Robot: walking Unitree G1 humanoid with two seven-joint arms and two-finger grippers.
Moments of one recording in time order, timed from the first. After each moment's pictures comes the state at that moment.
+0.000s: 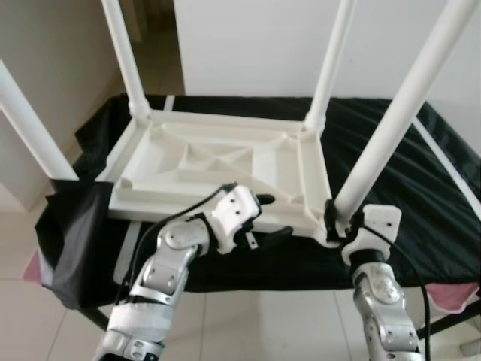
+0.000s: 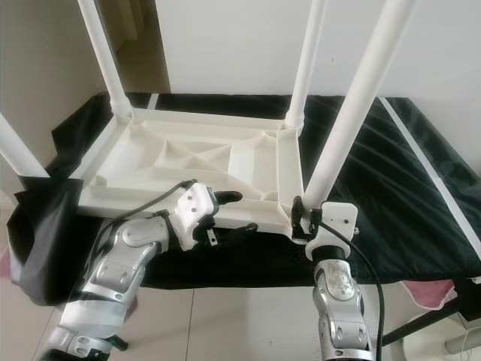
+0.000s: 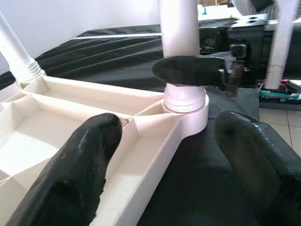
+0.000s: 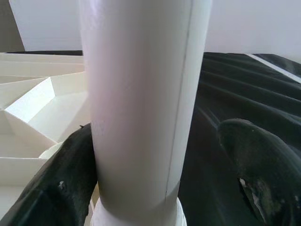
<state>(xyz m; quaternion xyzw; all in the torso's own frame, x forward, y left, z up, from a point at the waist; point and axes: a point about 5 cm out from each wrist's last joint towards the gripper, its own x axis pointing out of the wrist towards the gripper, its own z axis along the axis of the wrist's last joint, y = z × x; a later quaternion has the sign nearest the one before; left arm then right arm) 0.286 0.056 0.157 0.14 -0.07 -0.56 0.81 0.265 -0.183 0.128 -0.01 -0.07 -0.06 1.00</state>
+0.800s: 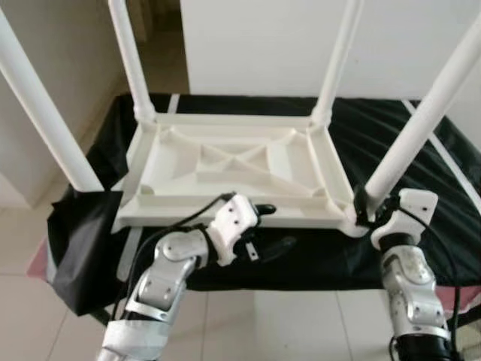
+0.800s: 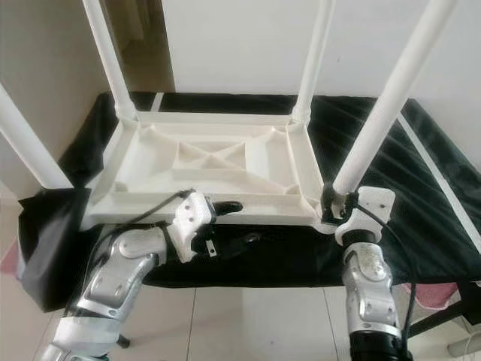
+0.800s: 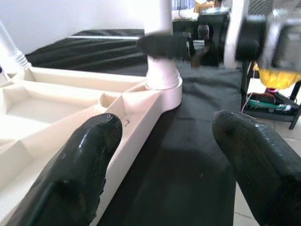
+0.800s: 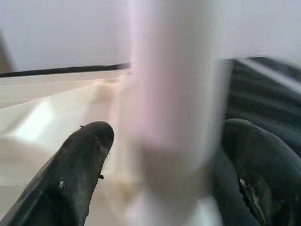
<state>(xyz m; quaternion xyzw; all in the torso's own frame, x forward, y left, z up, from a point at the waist) 0.271 0.057 0.157 0.11 -0.06 -0.57 0.81 0.278 -0.202 0.133 0.03 -0.08 -0.04 1.00</state>
